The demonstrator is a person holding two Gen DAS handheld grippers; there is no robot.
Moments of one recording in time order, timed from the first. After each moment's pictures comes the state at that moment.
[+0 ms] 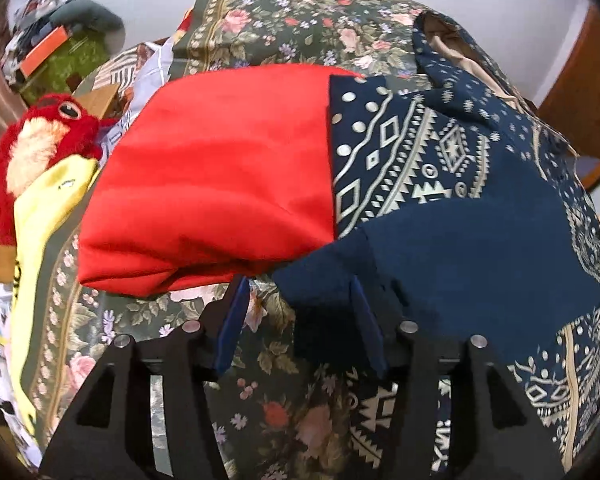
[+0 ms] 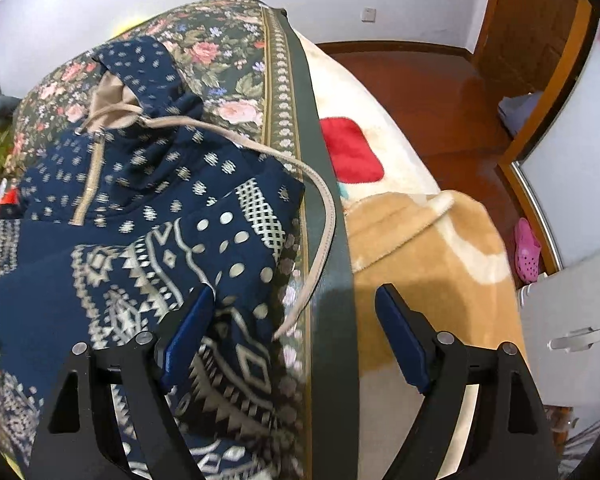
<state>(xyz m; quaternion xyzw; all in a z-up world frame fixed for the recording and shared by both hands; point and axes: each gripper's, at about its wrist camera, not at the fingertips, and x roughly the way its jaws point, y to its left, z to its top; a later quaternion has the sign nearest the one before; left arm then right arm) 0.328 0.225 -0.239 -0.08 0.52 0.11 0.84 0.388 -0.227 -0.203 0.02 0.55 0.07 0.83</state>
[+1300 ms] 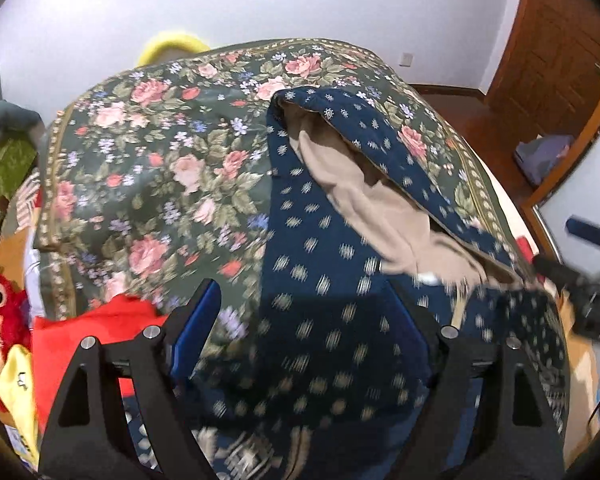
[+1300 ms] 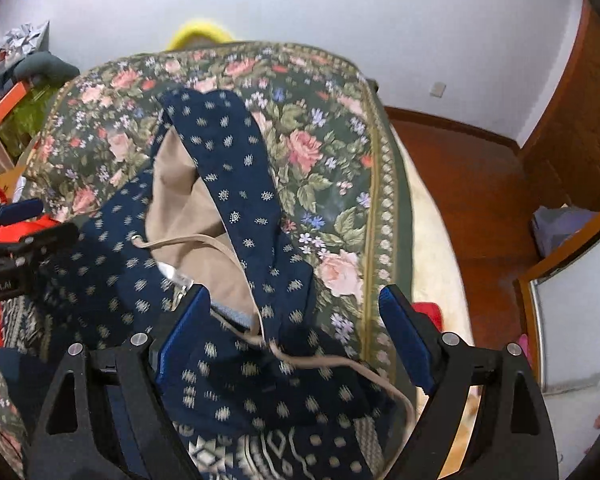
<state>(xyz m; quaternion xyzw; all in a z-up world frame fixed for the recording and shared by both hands) 0.574 0.109 -0.198 -0.02 0.49 0.02 0.87 0.516 -0.105 -0.168 -0.08 0.50 0.15 0.85</state>
